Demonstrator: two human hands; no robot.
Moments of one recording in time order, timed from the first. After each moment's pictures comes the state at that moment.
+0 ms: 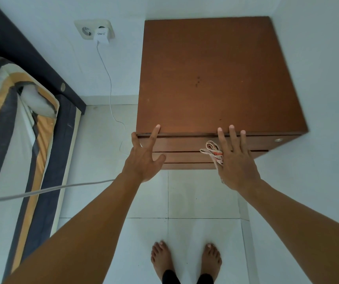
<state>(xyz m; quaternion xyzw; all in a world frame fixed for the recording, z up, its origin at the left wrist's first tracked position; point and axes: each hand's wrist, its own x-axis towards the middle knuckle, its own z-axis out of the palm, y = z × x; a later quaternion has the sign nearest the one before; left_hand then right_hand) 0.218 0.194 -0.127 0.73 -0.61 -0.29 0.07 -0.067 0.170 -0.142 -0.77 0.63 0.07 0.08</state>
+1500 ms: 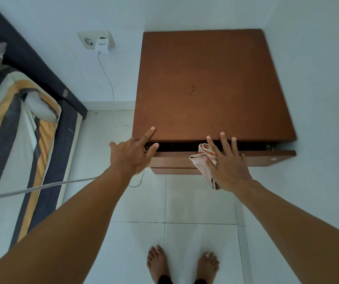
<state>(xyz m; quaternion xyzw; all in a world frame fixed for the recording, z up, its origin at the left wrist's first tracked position) 0.225 0.170 -0.095 0.73 -0.66 -0.11 -0.12 -0.066 0.164 -0.110 -0.75 0.62 0.09 0.21</state>
